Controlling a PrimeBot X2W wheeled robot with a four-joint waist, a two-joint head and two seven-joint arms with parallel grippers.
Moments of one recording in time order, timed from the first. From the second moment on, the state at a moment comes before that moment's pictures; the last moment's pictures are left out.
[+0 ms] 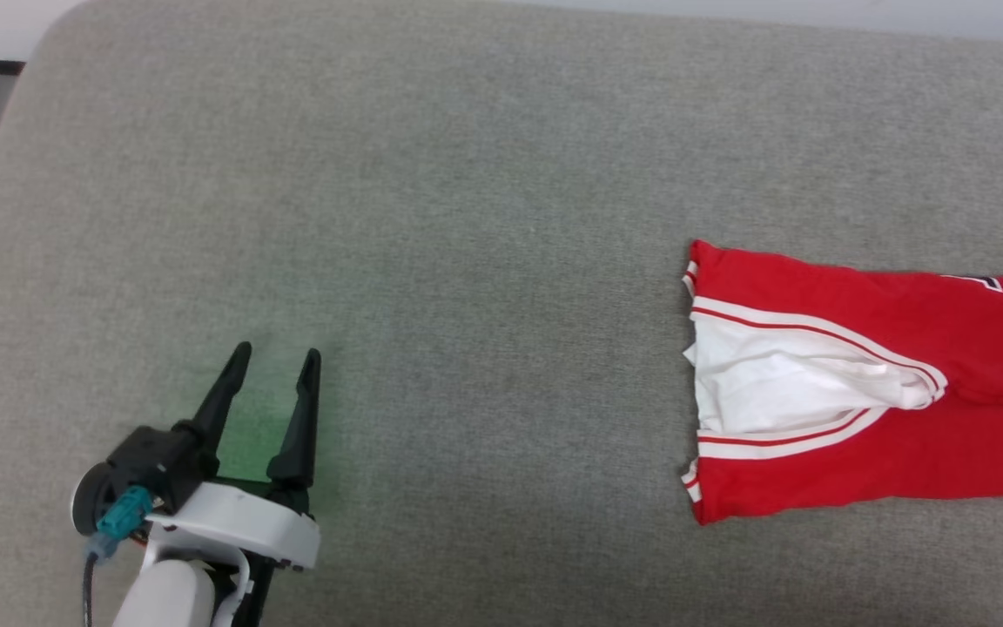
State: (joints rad) left arm -0.22 0.24 -0.10 0.24 -0.32 -0.12 -0.26; right arm -0.29 -0.62 -0.43 0.28 0.50 0.13 0.75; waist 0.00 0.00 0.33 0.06
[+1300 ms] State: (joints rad) left arm -0.22 0.13 -0.20 0.30 -0.33 -0.13 -0.26; right arm -0.39 -0.49 0.31 0.03 0.66 0.13 0.80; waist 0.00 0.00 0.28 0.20
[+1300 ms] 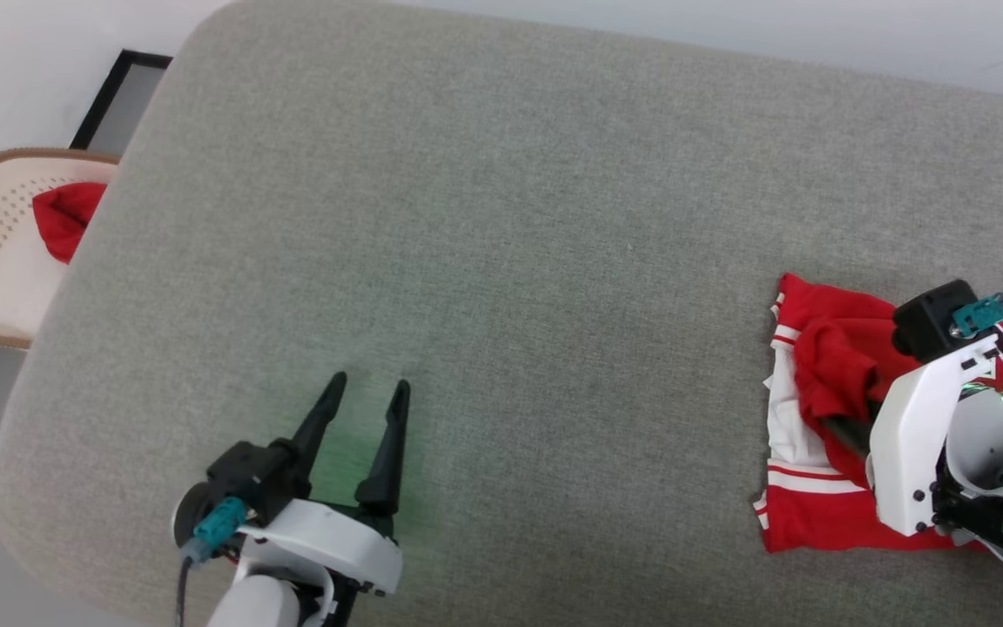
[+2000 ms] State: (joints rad) left arm -0.20 0.20 -0.16 0.34 -0.37 -0.13 -0.26; right arm -0.39 -0.55 0.35 0.09 0.77 0.13 0.41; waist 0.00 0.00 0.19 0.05
